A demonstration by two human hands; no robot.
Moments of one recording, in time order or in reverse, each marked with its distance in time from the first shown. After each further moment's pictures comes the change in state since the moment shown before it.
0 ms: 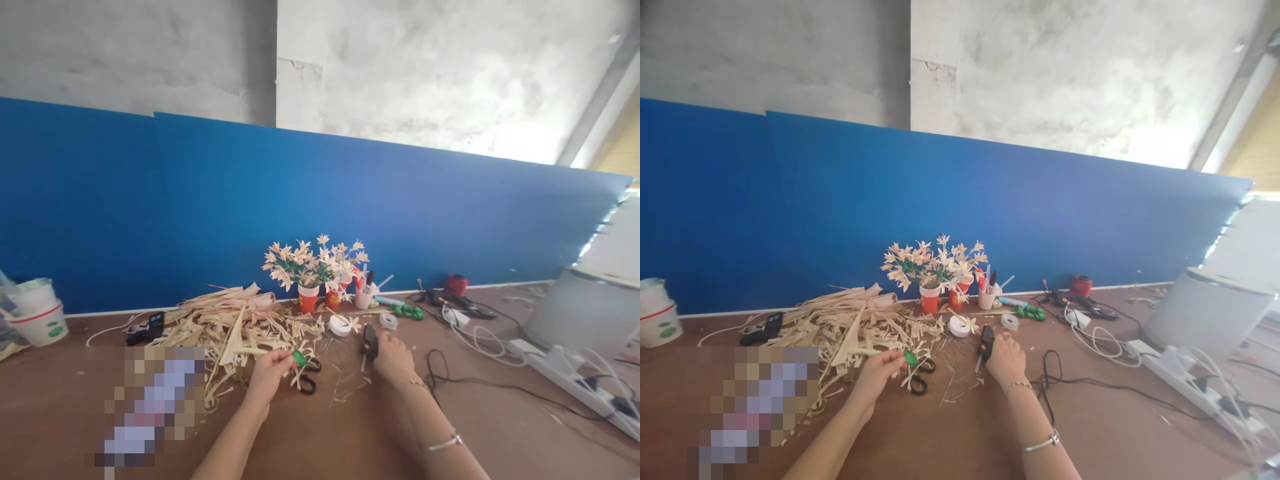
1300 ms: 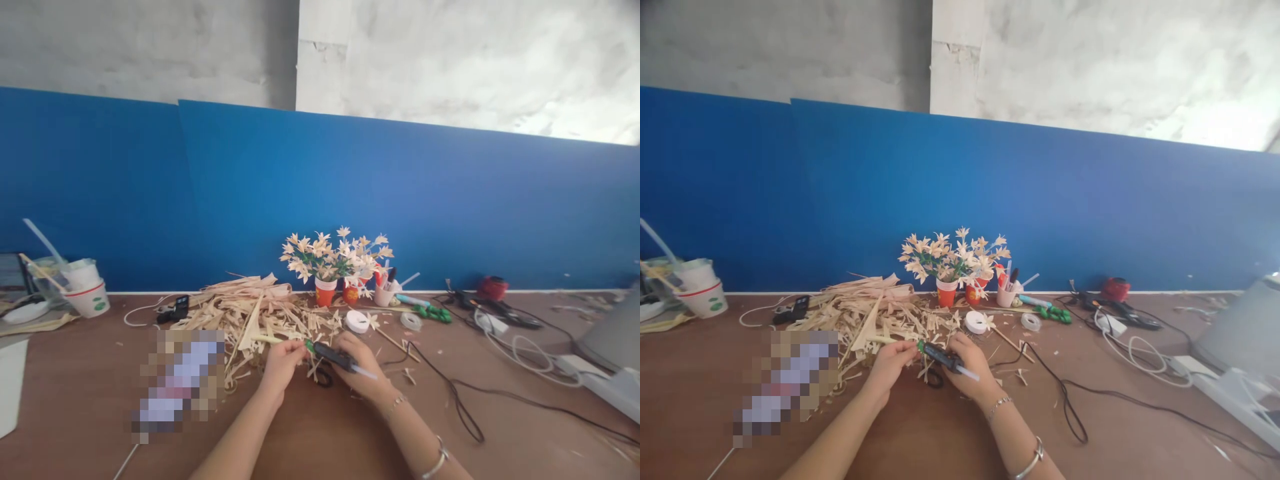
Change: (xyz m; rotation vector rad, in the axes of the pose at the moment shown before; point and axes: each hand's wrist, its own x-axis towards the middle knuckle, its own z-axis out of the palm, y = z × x) left_hand -0.003 0.004 0.002 -0.038 0.062 -0.029; right_hand -0.037 -0.078 0.018 0.838 0.061 -0.856
